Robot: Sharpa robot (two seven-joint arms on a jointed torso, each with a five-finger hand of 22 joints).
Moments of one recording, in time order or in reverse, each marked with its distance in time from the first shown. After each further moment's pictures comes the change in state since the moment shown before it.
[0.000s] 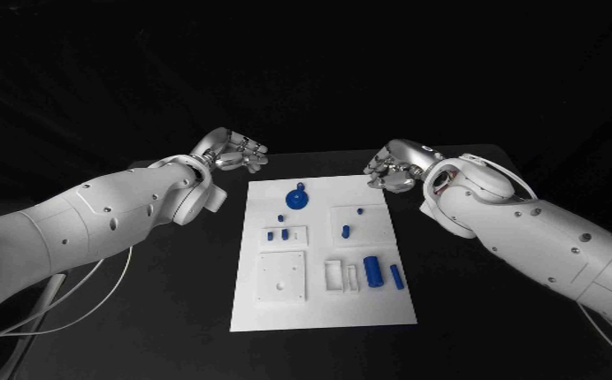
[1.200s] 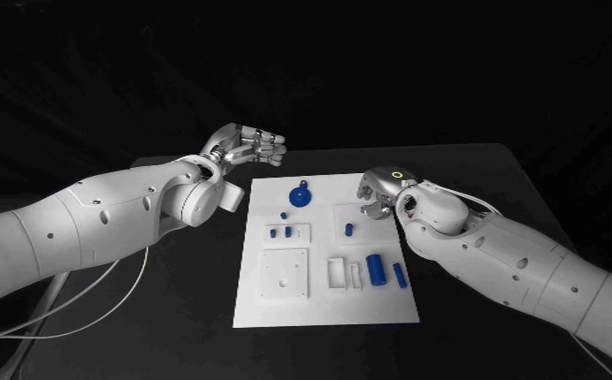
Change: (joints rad) left arm 0.005 -0.049 0.007 0.158 0.213 0.028 0.058; left_hand -0.003 -0.003 -0.052 0.008 0.000 -0.013 0.001 0.000 -0.001 -0.026 0.013 -0.005 -0.001 -0.091 0.042 -0.007 -0.235 0.000 -0.040 0.046 -0.001 -0.532; right arm 0.001 0.123 -0.140 -0.105 -0.271 -0.032 -0.137; right_hand 0.005 -0.076 0.107 0.035 -0.067 -0.018 0.005 0.000 0.000 -0.052 0.012 0.000 0.000 0.008 0.008 -0.017 0.041 -0.005 0.004 0.004 0.012 0.022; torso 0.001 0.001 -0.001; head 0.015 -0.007
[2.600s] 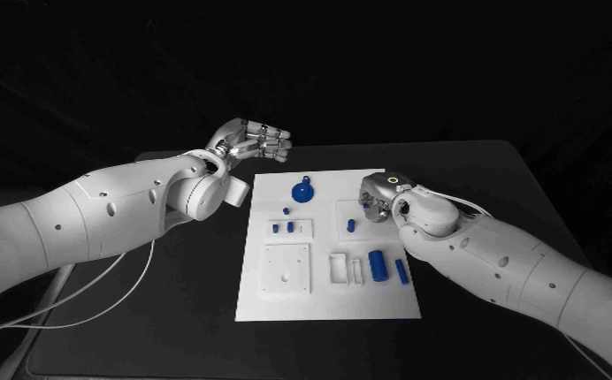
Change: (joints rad) left arm 0.000 0.005 0.000 0.001 0.013 0.008 -0.003; left_hand 0.000 0.000 0.000 0.000 0.000 -0.020 0.012 0.000 0.000 0.004 -0.004 0.000 0.000 0.007 0.000 0.000 0.002 -0.007 0.007 0.000 0.000 -0.005; right arm 0.014 0.068 -0.071 -0.121 -0.015 -0.013 0.010; right_hand 0.007 0.072 0.057 -0.034 -0.030 0.073 -0.014 -0.003 0.000 0.061 -0.019 0.001 -0.001 0.008 -0.001 0.016 0.022 0.007 0.002 0.002 0.032 0.069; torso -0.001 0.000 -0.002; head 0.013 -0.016
